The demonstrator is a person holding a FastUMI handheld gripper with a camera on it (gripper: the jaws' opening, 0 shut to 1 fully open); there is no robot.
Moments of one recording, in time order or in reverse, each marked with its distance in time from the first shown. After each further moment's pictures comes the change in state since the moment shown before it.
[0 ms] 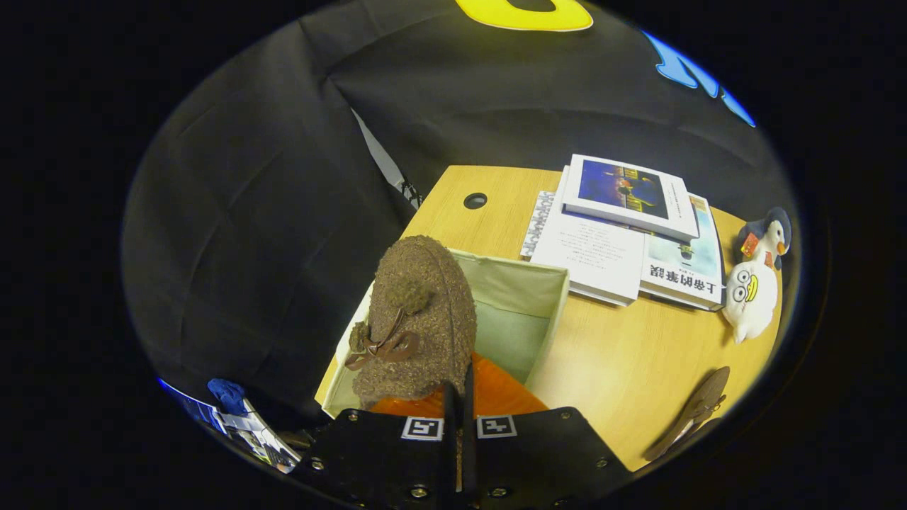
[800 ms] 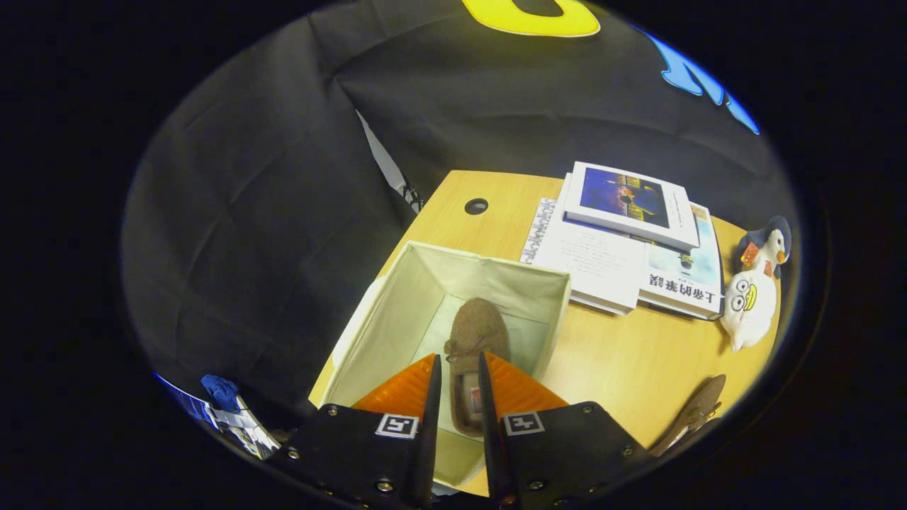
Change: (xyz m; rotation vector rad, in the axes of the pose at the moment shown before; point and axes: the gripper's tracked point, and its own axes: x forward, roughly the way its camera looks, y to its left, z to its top) arm -0.020 -0.016 0.008 -0.032 -0.063 -0.011
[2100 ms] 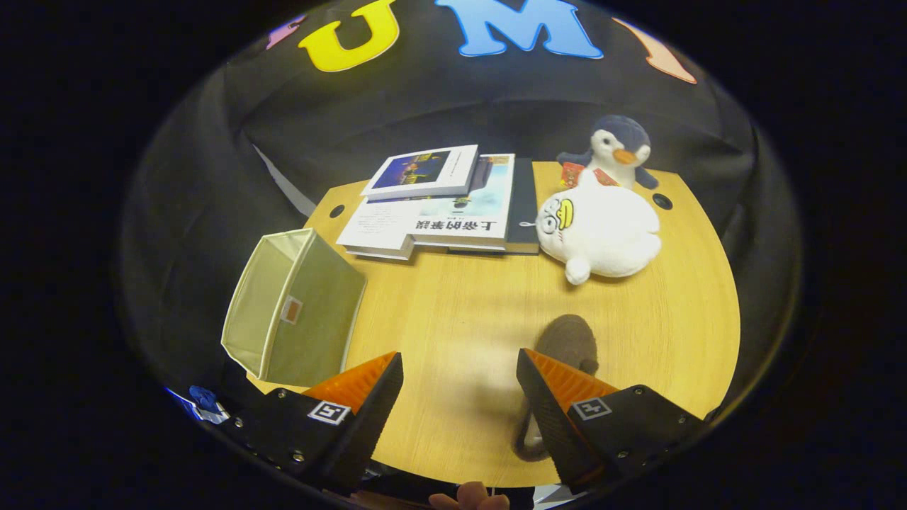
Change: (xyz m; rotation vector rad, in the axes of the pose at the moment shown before) arm -0.126 -0.269 -0.135 0.237 -0.031 -0.193
